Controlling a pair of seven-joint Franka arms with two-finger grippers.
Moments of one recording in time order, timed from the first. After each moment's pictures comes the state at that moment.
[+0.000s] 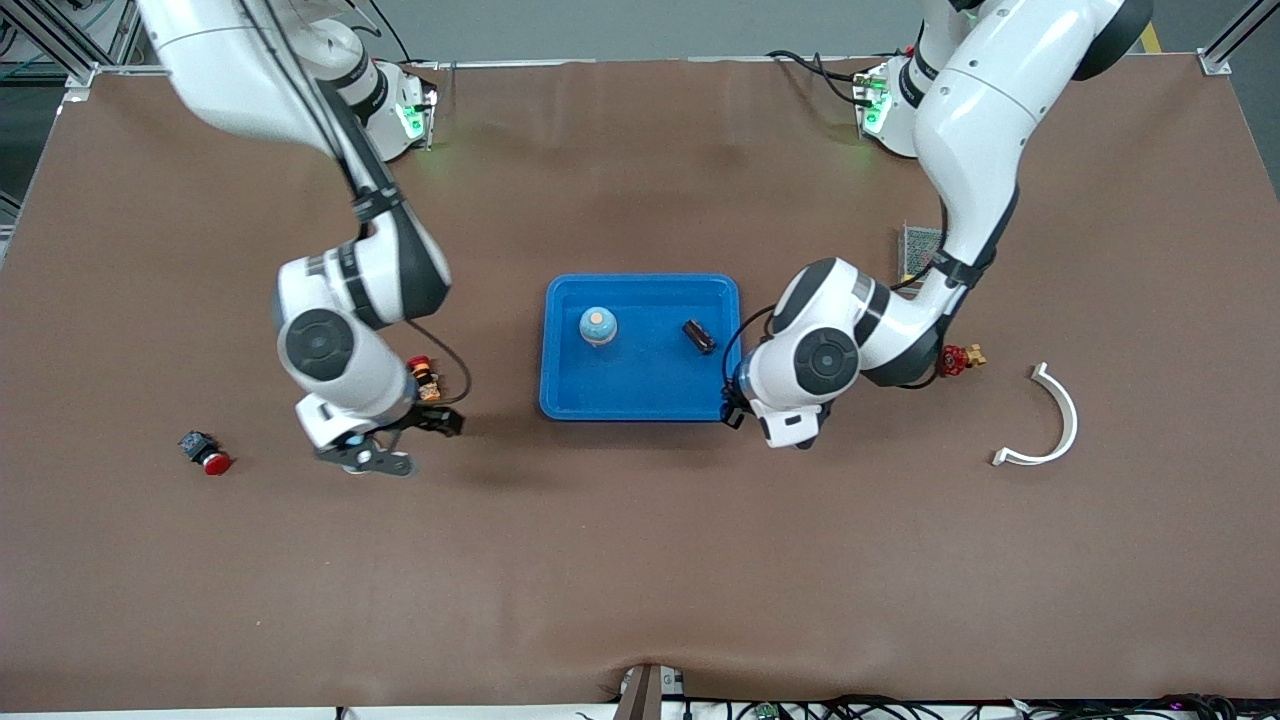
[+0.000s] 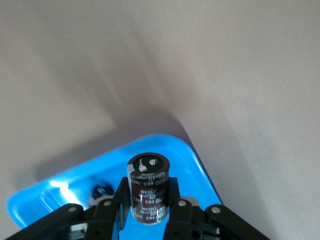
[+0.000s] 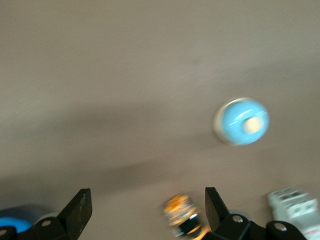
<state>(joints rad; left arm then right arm) -0.25 0.74 -0.38 -1.53 0.00 2.16 -1.65 0.31 0.51 -0.05 -1.71 -0.05 2.18 0.49</state>
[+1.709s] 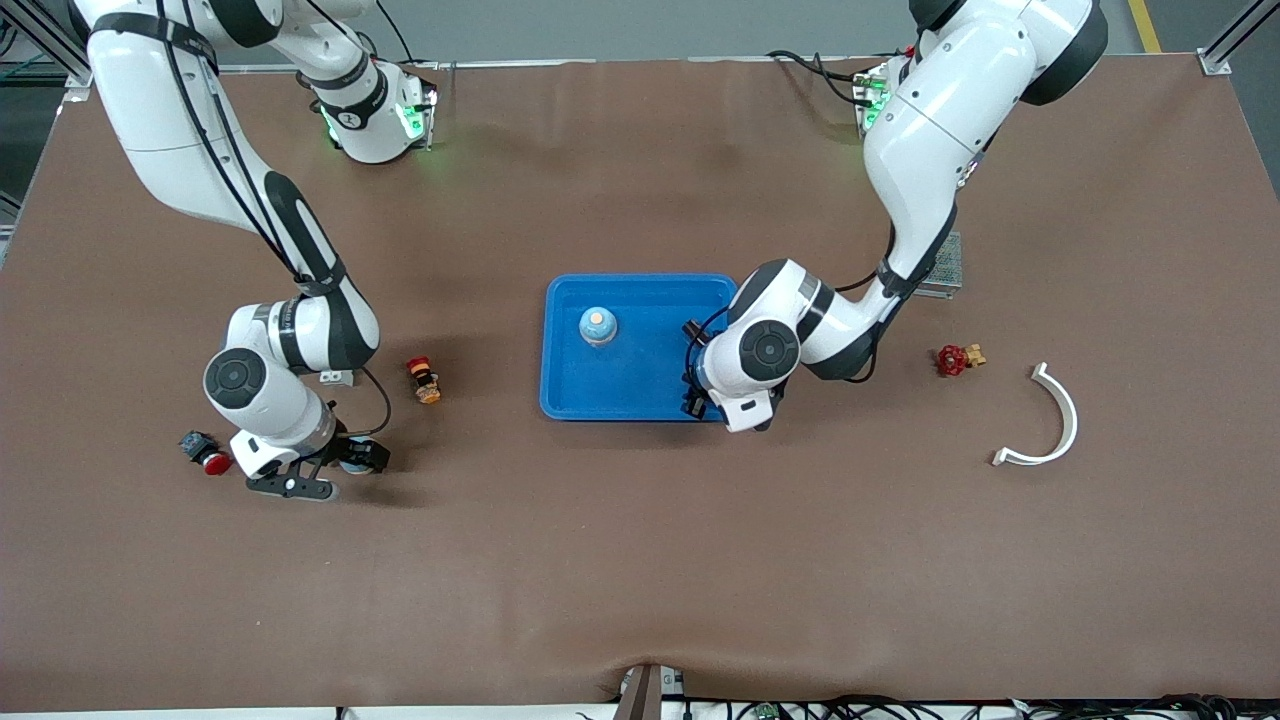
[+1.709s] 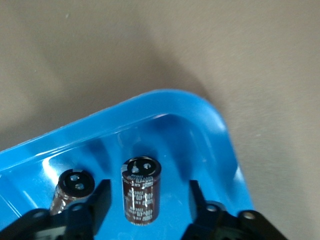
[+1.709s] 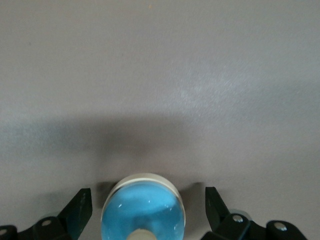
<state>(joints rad) -0.32 0.81 -0.37 -1.55 -0.01 2.27 -1.75 0.12 0.65 -0.04 -1.87 -0.05 2.62 0.25</state>
